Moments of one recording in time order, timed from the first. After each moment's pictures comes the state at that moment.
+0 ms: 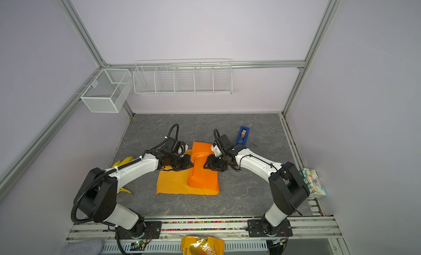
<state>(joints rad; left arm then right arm) -0.57 1.55 0.93 -0.41 0.40 -0.62 0.66 1.62 1.09 -0.55 -0.49 0.68</state>
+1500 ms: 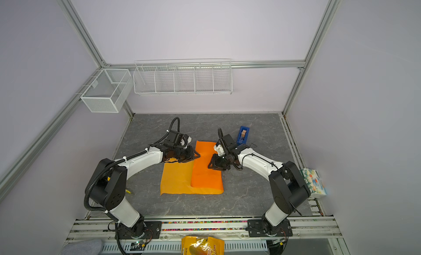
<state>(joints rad) -0.53 1.68 1.06 -0.30 0.50 -0.68 0.60 1.62 1.06 -0.54 -0.53 0.62</state>
